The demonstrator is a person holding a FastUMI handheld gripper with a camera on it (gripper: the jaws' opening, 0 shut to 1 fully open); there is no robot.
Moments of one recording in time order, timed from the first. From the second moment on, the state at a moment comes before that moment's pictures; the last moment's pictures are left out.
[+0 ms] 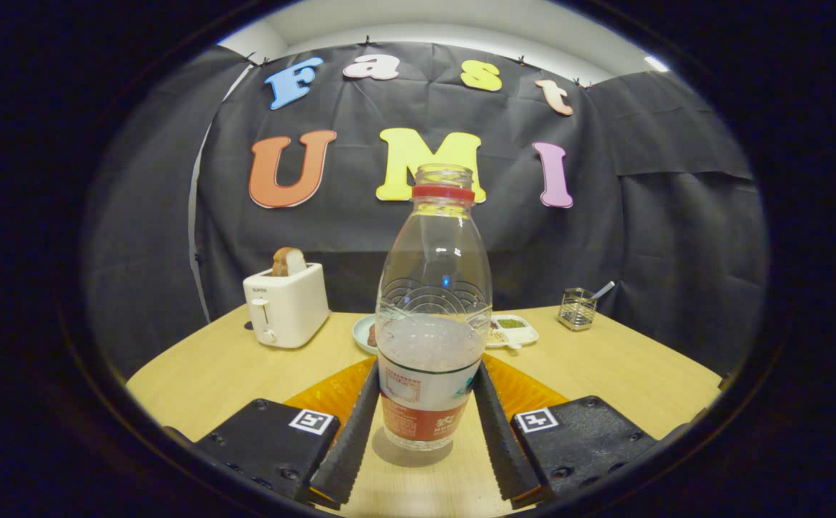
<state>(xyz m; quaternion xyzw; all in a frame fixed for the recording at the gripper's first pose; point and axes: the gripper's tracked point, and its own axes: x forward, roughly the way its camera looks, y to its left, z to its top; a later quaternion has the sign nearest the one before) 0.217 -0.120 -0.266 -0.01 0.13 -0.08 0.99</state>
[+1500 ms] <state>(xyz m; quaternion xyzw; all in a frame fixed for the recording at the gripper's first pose) 0.206 -0.113 -0.257 -0.01 0.12 -0.08 0.99</state>
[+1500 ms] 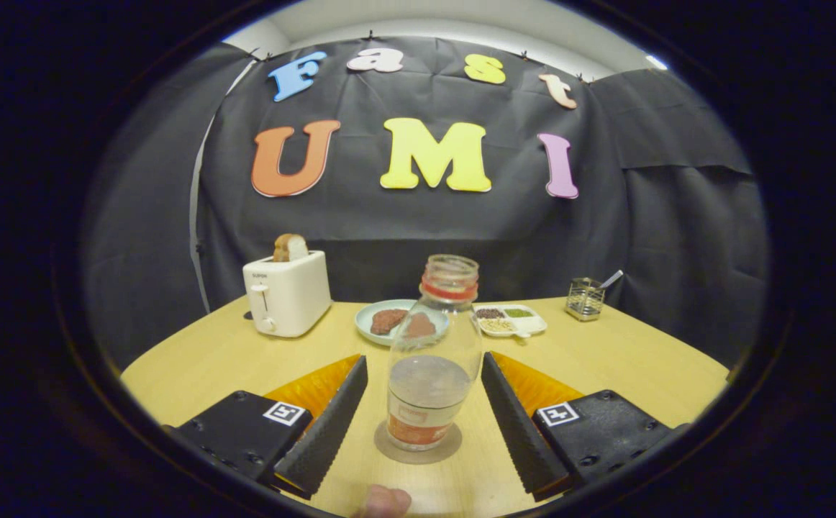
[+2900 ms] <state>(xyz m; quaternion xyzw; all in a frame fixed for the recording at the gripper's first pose) -0.034 -0.069 -0.032 0.05 0.02 -0.02 1.00</state>
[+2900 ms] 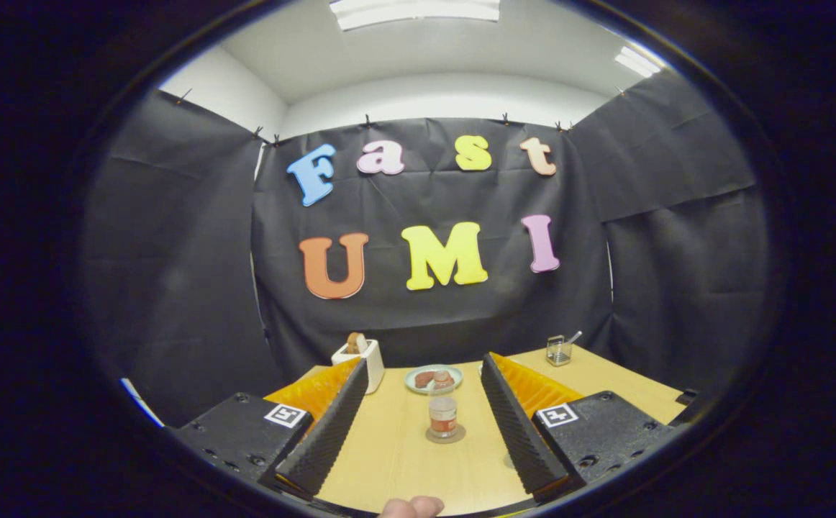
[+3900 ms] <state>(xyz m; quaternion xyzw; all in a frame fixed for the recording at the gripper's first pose) -0.048 -0.039 -0.028 0.01 0.01 0.00 1.00</state>
